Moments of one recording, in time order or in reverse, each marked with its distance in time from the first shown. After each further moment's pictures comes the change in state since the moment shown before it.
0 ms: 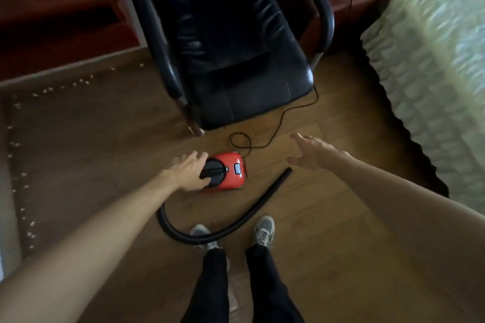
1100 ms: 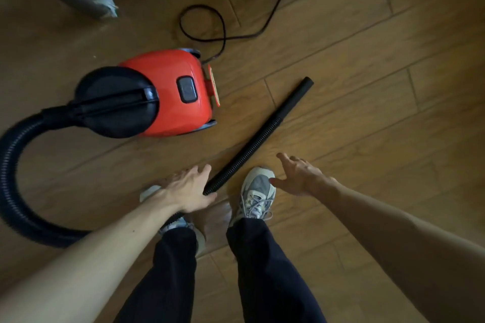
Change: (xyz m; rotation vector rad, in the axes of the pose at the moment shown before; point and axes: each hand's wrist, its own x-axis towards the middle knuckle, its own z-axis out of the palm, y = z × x) left_hand 0.292 0.092 0.390 -0.142 -0.494 -0.018; right_hand 0.270 0.133 0.454 0.190 -0.429 0.056
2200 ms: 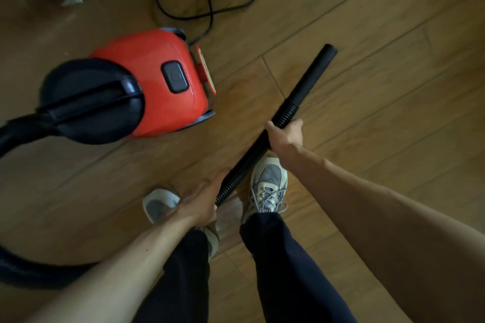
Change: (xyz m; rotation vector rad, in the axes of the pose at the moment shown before) left_hand 0.033 -0.013 0.052 -0.214 0.010 0.162; right_hand 0.070 -0.055 0.013 1.317 0.482 0.414
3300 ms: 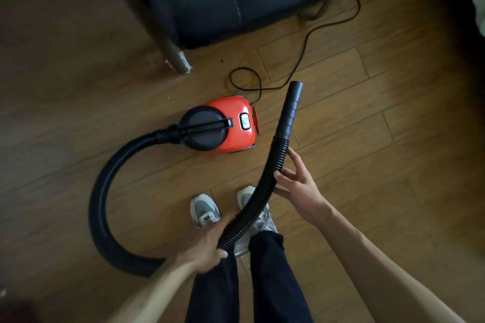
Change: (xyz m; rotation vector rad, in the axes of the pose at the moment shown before) left_hand -0.250 -0.026 -0.027 -0.278 0.096 0.114; right_hand -0.273 -0.051 -0.047 0.290 -0.572 -0.271
